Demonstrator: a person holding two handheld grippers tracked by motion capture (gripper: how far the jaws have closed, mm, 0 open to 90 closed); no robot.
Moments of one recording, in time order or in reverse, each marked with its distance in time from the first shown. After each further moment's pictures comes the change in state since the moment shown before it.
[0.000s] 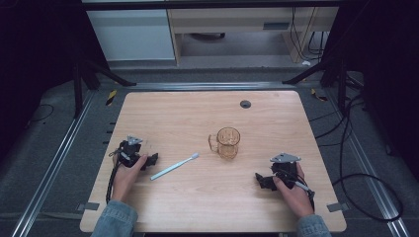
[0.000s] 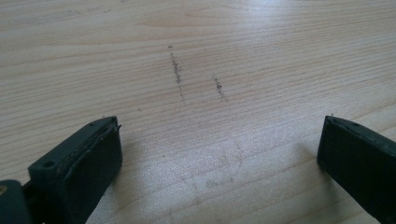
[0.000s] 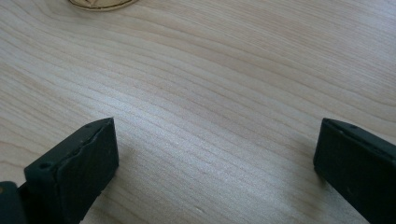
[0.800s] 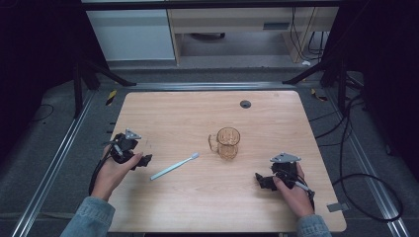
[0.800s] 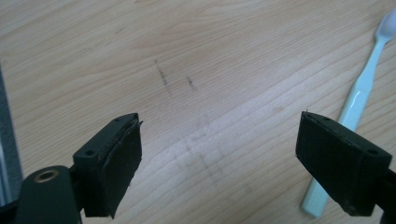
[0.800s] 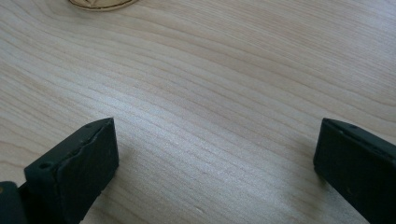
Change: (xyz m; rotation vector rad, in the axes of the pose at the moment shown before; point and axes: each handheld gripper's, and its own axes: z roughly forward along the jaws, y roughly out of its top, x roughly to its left) left arm -0.014 0.040 -0.071 0.158 -0.025 0.213; right arm 0.000 0.000 0.000 0.000 0.000 -0.001
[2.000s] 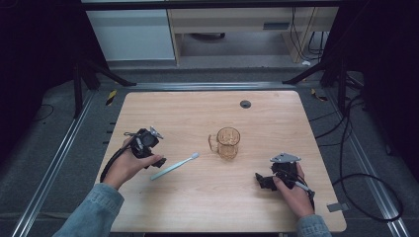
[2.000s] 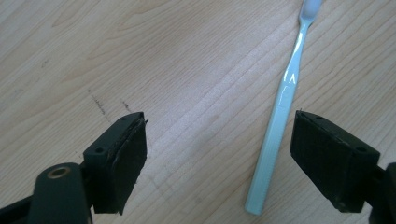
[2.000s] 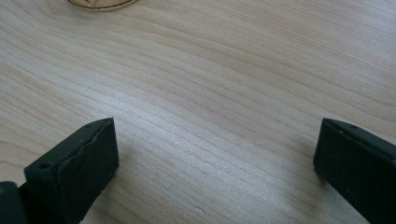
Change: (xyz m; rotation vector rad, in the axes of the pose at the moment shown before) left arm -0.043 0.045 0.009 0.162 -0.107 0.211; right arm 0.000 0.000 0.000 -0.002 -0.002 -0.009
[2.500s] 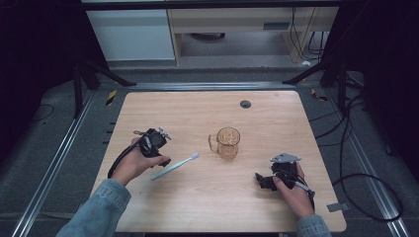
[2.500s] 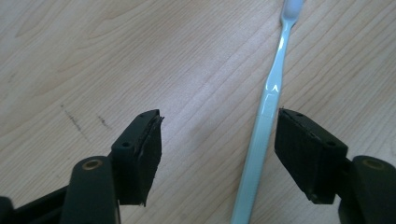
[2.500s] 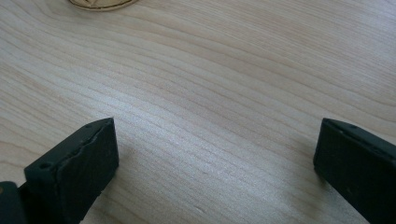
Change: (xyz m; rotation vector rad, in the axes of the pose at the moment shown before) left arm -0.009 0.016 0.013 0.056 -0.044 0.040; right arm 0.000 0.000 0.000 0.000 0.000 0.001
